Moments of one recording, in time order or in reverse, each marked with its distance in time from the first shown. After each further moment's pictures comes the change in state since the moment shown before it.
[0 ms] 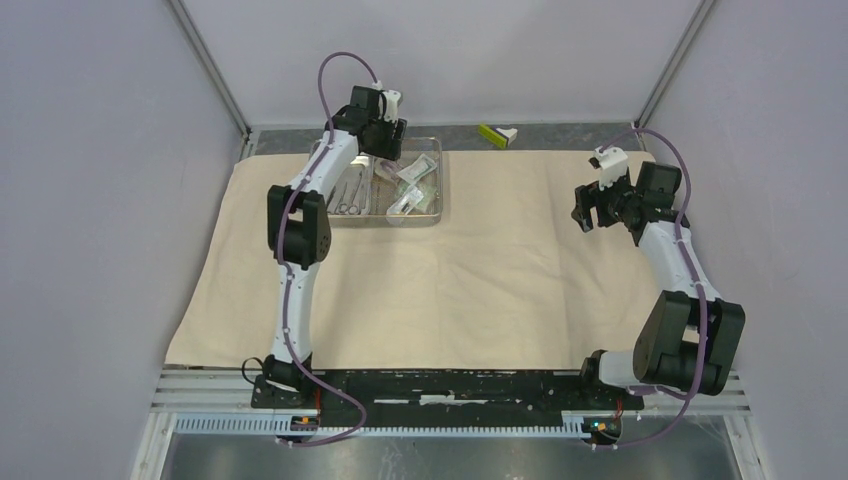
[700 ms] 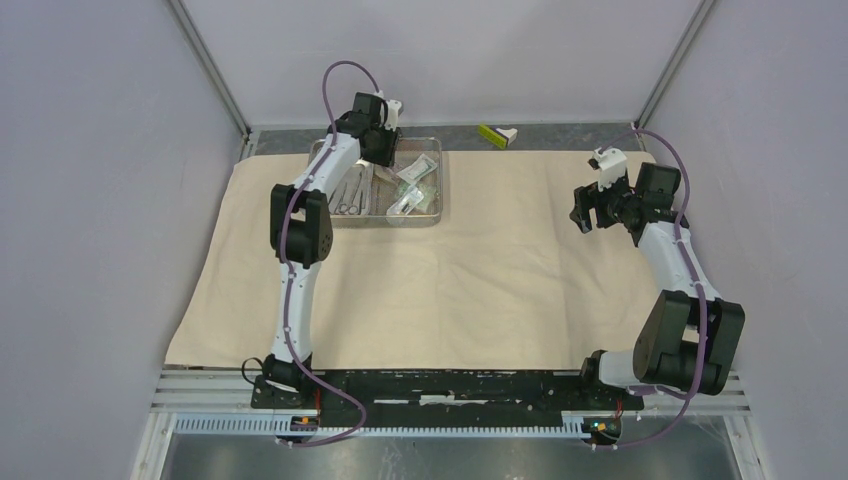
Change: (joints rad) left arm 0.003 0.045 -0.010 -0.040 -0.012 0.000; right arm 0.000 0.002 -0.006 0.000 -0.022 0.000
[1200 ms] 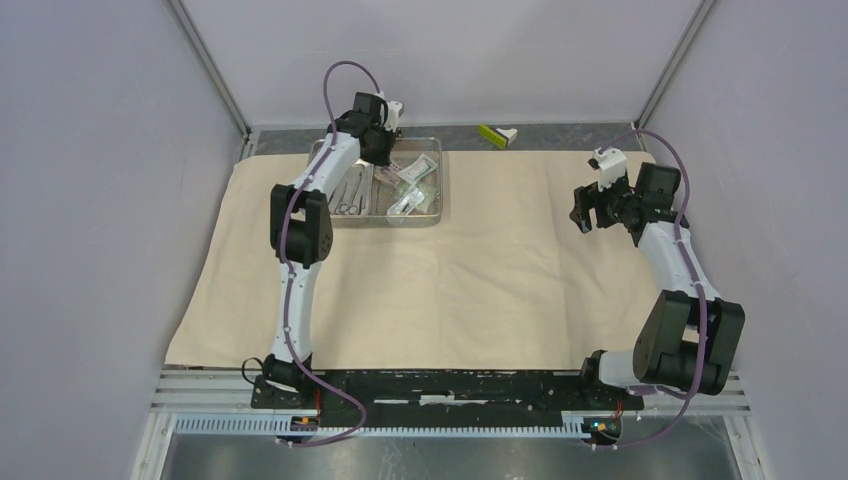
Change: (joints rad) left arm 0.000 0.000 0.002 -0.023 0.004 0.016; right arm 0.000 0.000 0.000 0.000 -0.003 -0.002
